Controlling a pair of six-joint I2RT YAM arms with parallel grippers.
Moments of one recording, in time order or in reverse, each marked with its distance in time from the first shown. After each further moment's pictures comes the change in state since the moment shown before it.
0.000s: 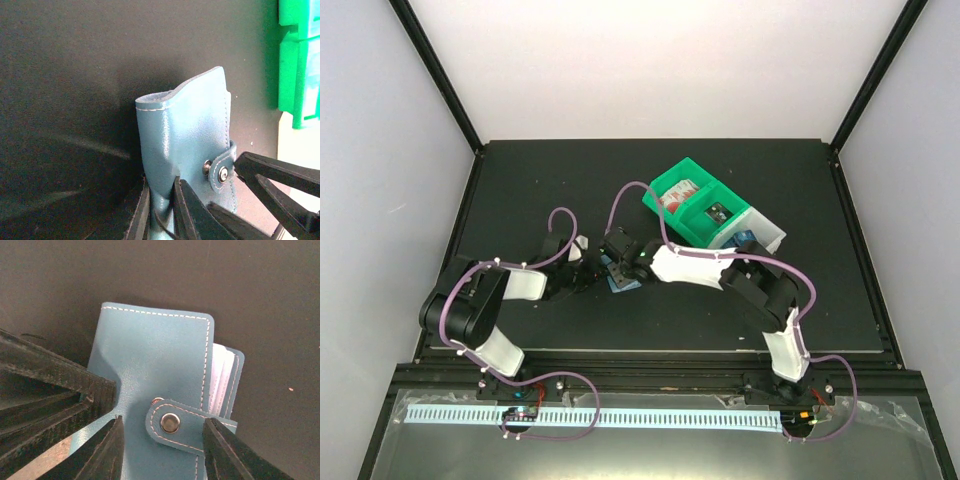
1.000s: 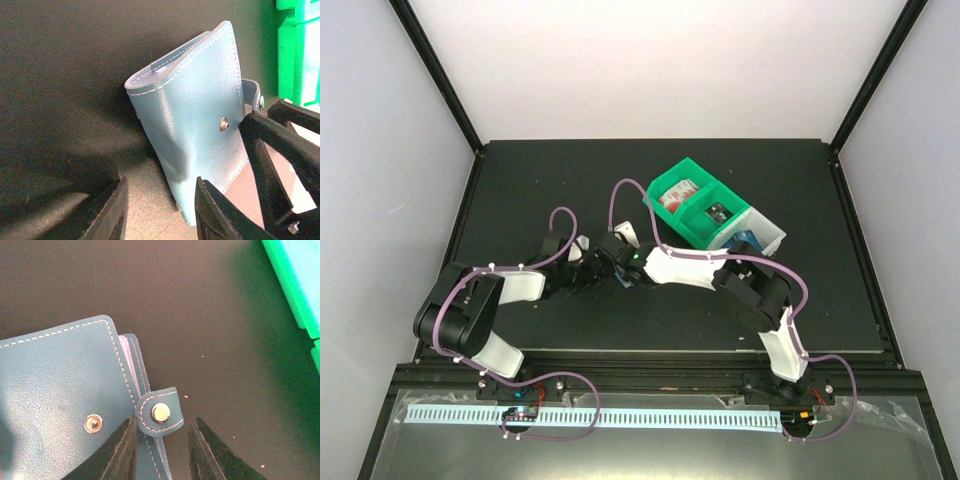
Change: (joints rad) left arm -0.008 -0.048 0.016 -0.086 0.012 0.037; right arm 0.037 0.056 0.055 -0.089 0.389 0.035
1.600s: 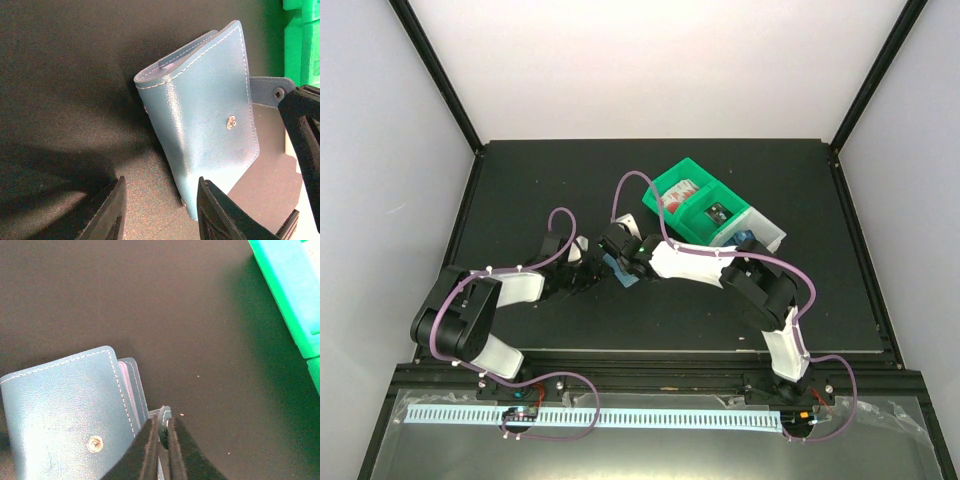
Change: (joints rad) left arm 0.000 -0.034 0.000 -0.054 -0.033 0.008; right arm -0.037 -0.034 0.000 0.041 -0.057 -0.026
